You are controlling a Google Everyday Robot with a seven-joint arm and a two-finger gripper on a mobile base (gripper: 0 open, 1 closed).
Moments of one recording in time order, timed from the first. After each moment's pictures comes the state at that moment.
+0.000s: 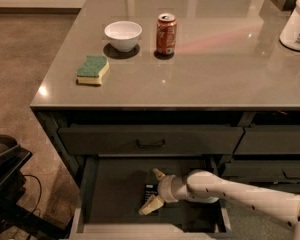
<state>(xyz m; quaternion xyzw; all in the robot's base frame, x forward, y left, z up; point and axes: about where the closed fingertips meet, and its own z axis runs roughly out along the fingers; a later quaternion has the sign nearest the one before) 0.514 -0.003 0.378 -0.51 0.73 0.27 0.36</state>
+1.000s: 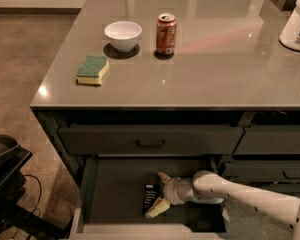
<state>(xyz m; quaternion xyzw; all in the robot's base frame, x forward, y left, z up) 0.508 -0.027 0.355 -0.52 0.74 0.27 0.34</state>
